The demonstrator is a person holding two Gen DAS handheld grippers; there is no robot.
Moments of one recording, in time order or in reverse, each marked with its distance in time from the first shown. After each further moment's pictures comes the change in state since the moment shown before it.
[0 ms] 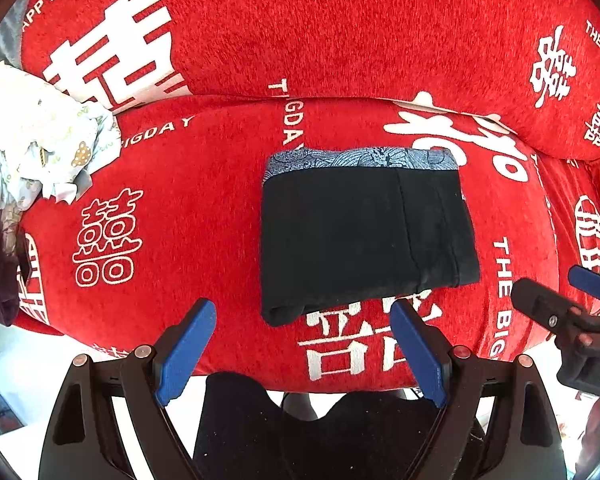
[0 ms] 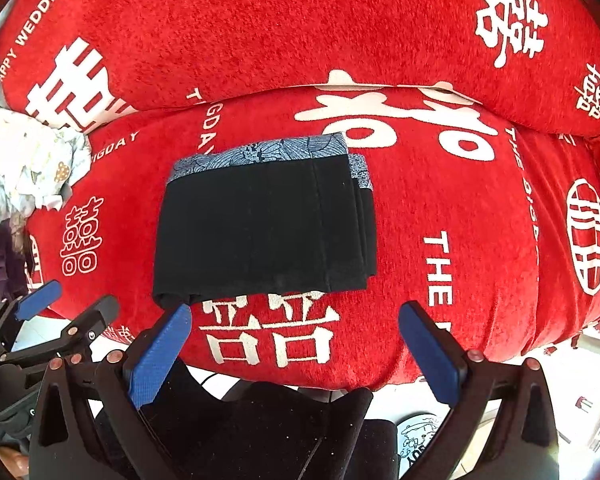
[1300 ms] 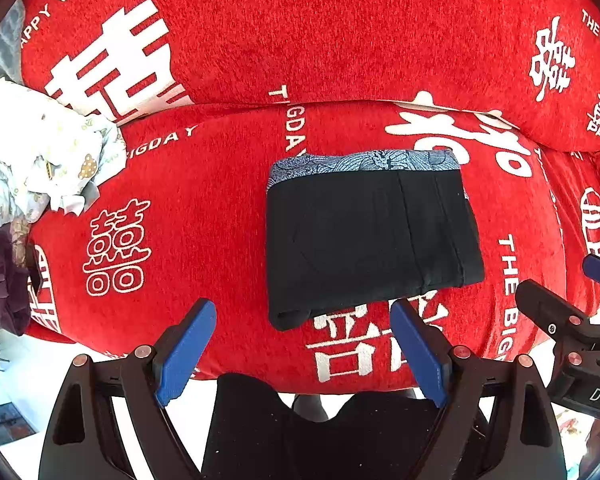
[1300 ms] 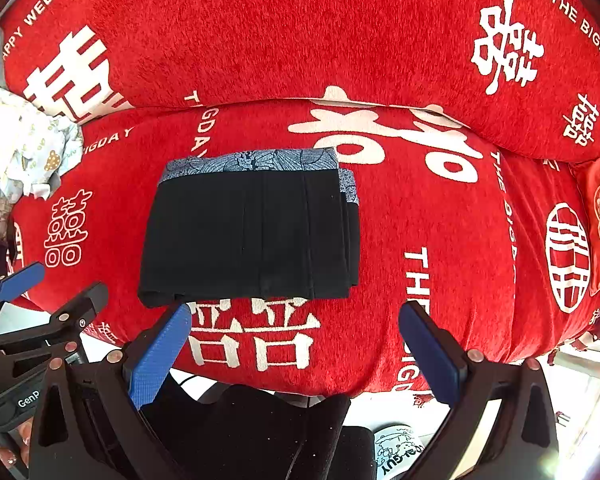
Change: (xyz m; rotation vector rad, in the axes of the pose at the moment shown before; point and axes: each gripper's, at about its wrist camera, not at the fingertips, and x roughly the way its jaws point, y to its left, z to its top) left arm -0.006 -0.006 0.005 0.036 -0.008 0.040; right arm -0.012 0.010 0.000 -0.051 -0.037 -0.080
